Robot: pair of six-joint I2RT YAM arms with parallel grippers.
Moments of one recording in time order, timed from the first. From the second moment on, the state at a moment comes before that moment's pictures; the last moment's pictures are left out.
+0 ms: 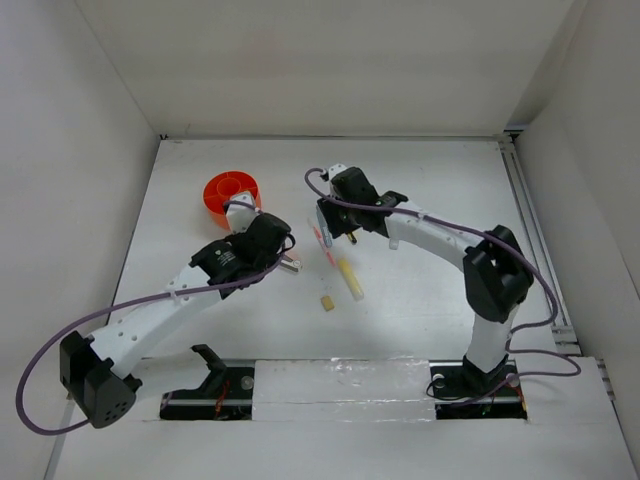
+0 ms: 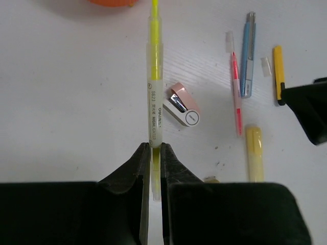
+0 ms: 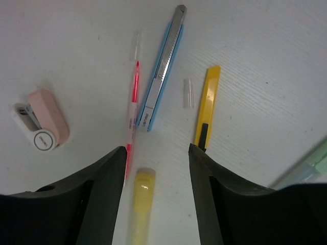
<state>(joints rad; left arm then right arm) -0.76 1.09 0.99 -0.83 -0.63 -0.95 0.71 1.82 1.43 -0.40 0.11 0.14</state>
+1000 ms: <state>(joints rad) -0.76 0.98 0.99 -0.72 -0.57 -0.74 0.62 2.17 1.69 -0.44 -0.05 0.06</state>
